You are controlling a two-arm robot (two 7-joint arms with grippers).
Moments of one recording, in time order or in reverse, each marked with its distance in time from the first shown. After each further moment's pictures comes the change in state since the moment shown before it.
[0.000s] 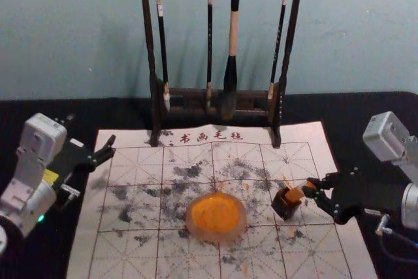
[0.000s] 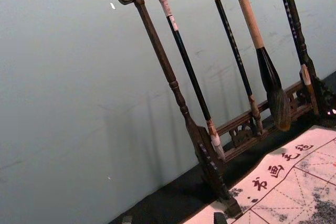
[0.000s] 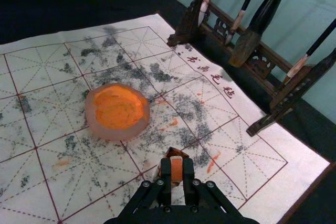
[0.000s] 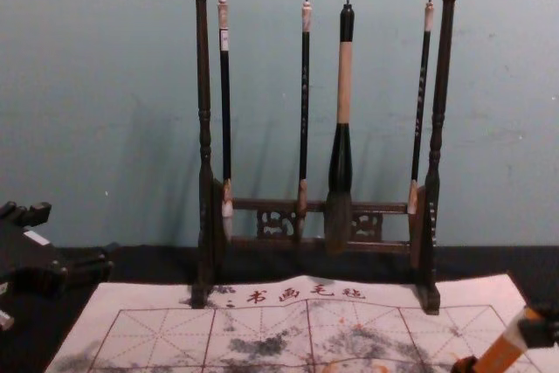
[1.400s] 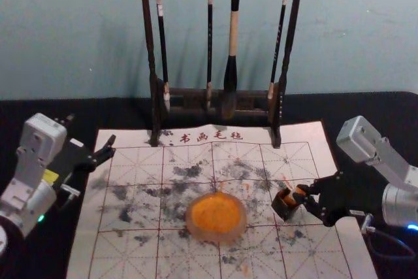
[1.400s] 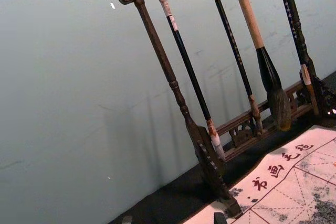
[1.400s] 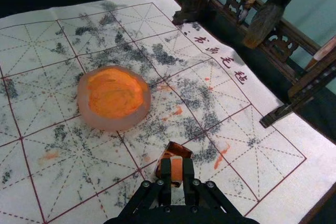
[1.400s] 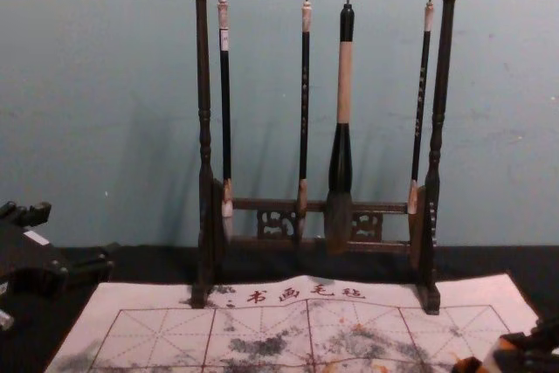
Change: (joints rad) left arm 0.000 0.000 0.000 0.000 0.000 0.000 0.000; right arm 0.103 -0.057 -0.089 0.106 -0.061 0.043 0.032
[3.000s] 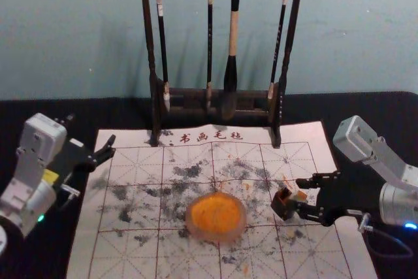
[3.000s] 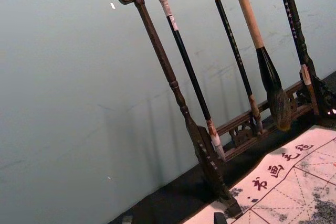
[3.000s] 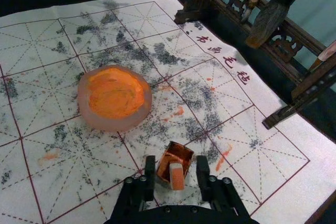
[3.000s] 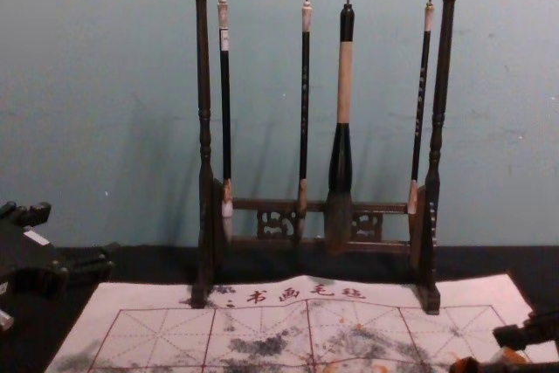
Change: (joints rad) left arm 0.000 0.000 0.000 0.000 0.000 0.000 0.000; right arm 0.017 -0.009 -0.012 0.016 -0.008 0.003 0.012
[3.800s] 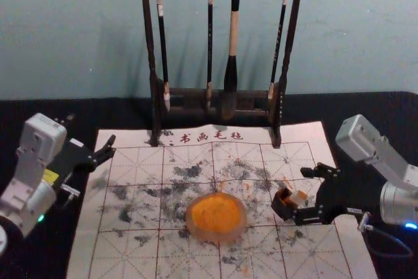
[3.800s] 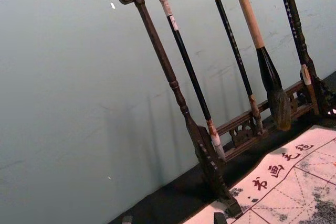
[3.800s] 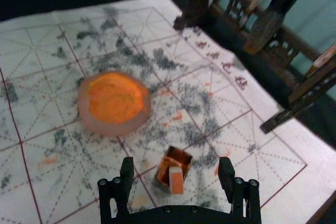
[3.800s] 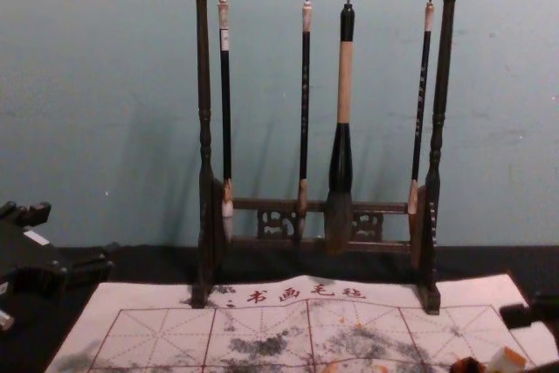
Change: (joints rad) left arm 0.000 0.000 0.000 0.000 0.000 0.000 0.000; right arm -0.012 -0.001 0.011 -0.007 0.006 -0.023 -0.009
